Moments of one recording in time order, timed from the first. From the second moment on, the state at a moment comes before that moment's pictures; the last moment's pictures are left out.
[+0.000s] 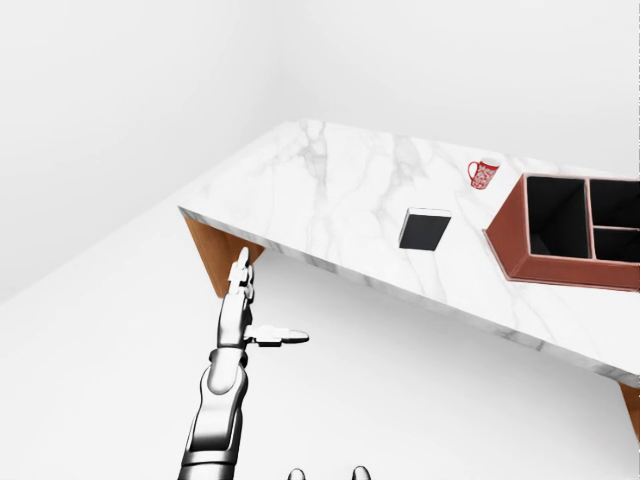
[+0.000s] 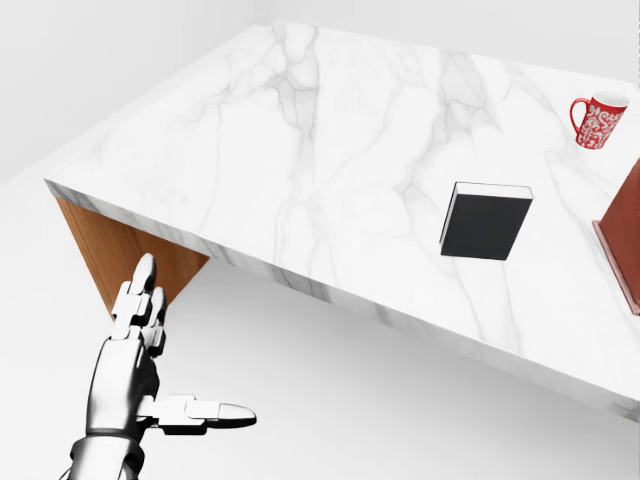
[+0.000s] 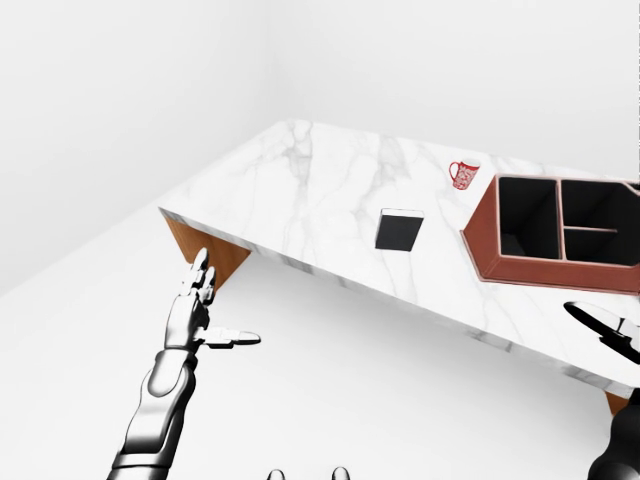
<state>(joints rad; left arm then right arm) -0.01 0.02 0.02 0.05 0.05 -0.09 -0.03 0.08 -0.30 -0.91 -0.40 0.61 0.09 0.00</state>
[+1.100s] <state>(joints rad) 0.00 0.02 0.01 0.04 0.06 -0.09 -0.03 0.08 -0.30 -0.91 -0.39 0.62 0.09 -0.01</state>
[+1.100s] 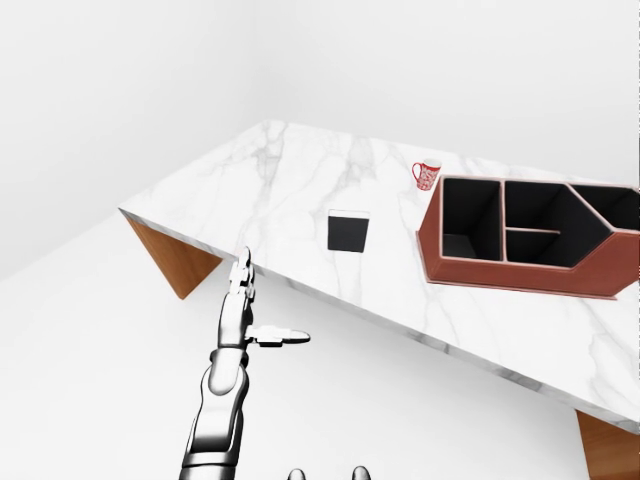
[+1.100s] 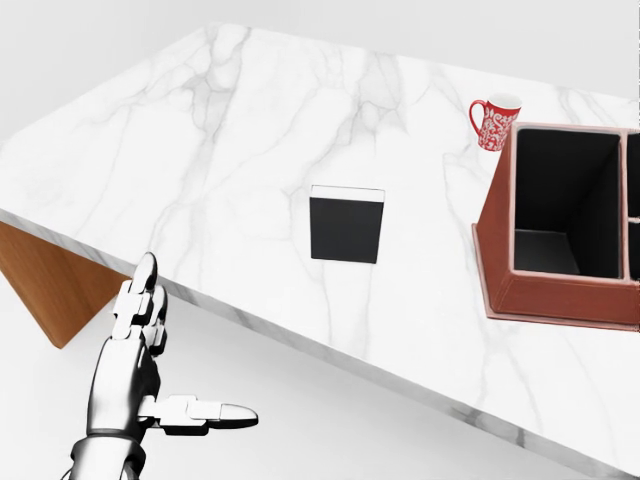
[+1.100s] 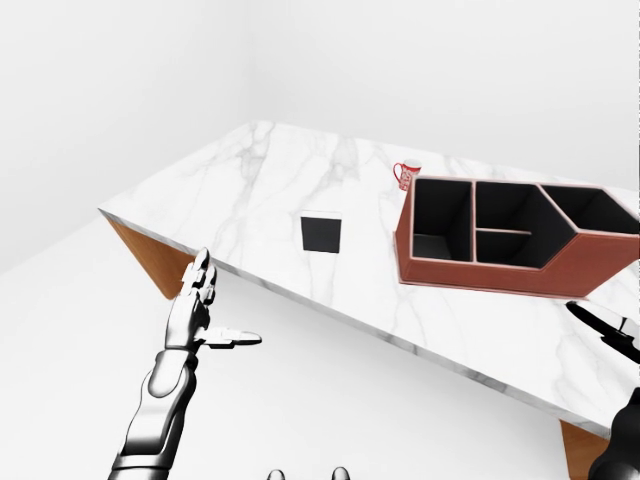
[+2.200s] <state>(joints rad) 0.00 0.02 0.01 0.04 0.07 -0.09 -0.02 0.08 -0.30 -0.91 -0.38 0.63 0.09 -0.02</state>
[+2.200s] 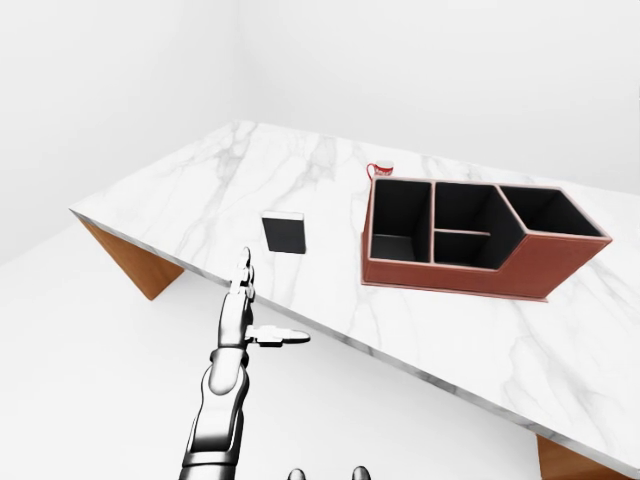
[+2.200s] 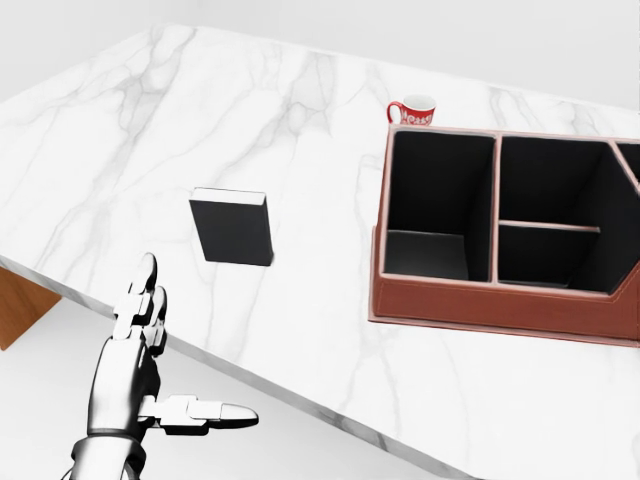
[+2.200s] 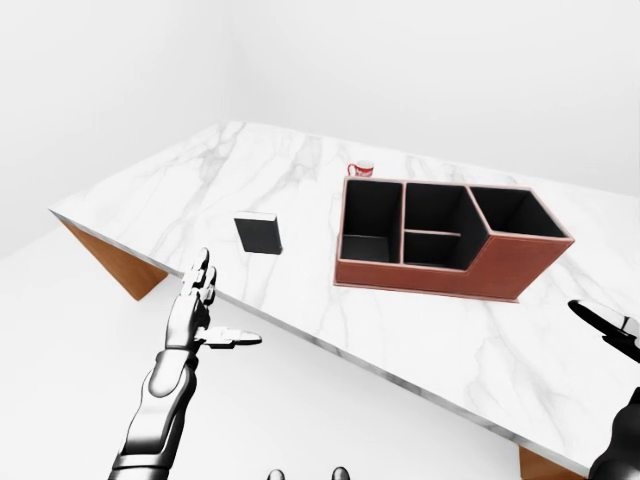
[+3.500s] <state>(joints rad) 0.00 0.02 0.01 0.04 0.06 -0.09 -0.02 0.07 -0.30 -0.91 -0.39 0.61 0.09 -0.01</state>
